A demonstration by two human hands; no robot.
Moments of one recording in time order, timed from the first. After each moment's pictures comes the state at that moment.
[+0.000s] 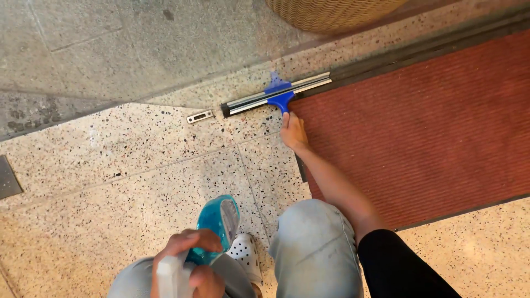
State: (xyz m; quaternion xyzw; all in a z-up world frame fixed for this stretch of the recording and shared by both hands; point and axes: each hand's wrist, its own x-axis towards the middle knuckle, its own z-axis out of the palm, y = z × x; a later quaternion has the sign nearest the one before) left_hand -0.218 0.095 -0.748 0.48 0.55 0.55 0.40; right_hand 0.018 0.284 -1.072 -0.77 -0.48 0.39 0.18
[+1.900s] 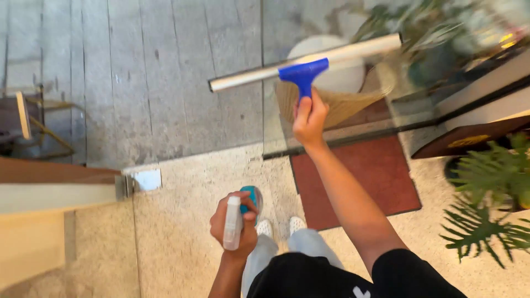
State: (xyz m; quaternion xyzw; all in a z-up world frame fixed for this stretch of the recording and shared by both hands) left_hand -0.270 0.087 -0.065 0.56 0.50 0.63 0.21; right_hand -0.090 0.302 -0.120 -0.44 -0.61 0.21 0.62
